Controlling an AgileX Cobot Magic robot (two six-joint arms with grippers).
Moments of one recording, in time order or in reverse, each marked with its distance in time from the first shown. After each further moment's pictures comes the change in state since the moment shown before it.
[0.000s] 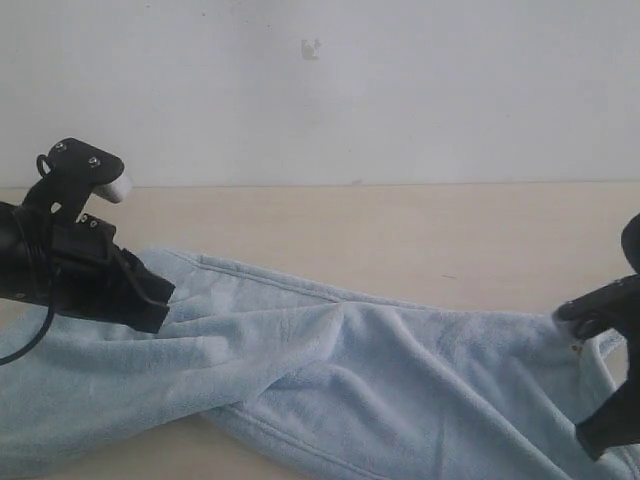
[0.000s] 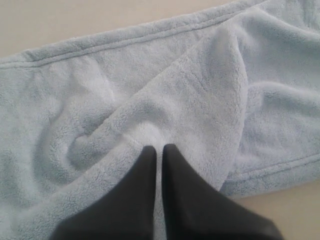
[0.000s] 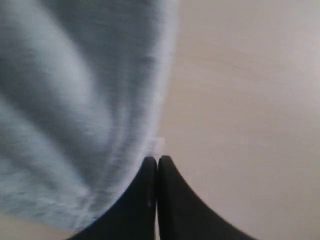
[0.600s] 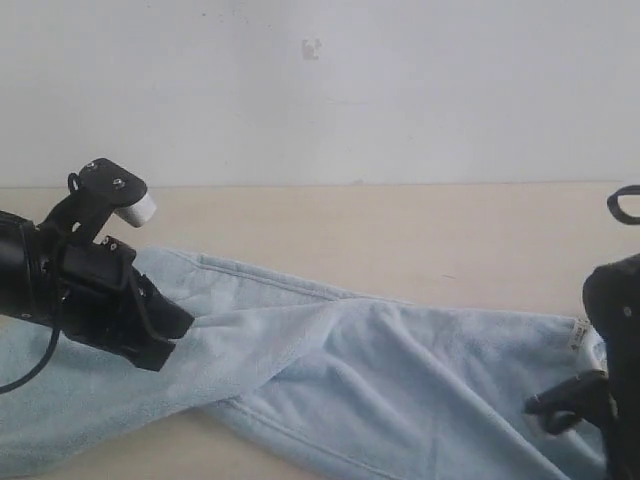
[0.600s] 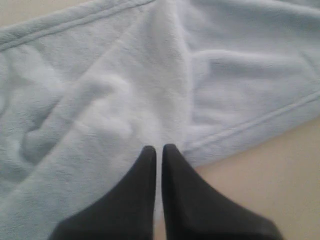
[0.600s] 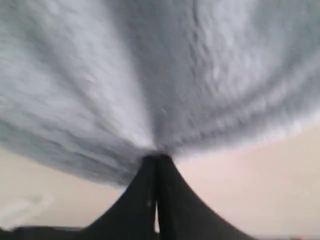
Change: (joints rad) left arm -0.036 0.000 0.000 0.026 0.106 0.040; right arm 0.041 0.151 0.076 0.179 0.021 -0.194
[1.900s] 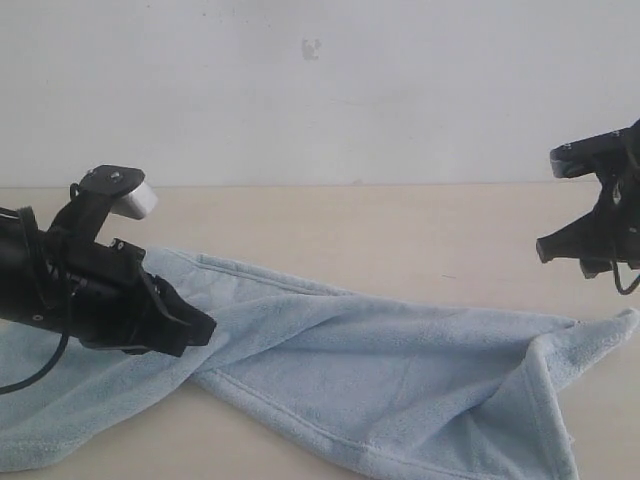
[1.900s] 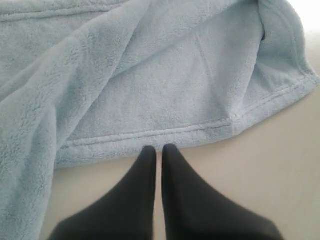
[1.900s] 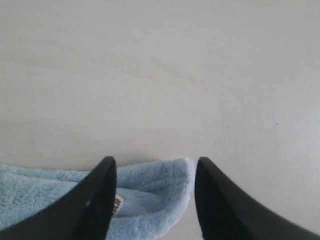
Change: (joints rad) left arm -0.005 0.002 0.010 -0.210 0.090 -0.001; right arm -0.222 0.048 -0.445 -0.343 -0.400 0.362
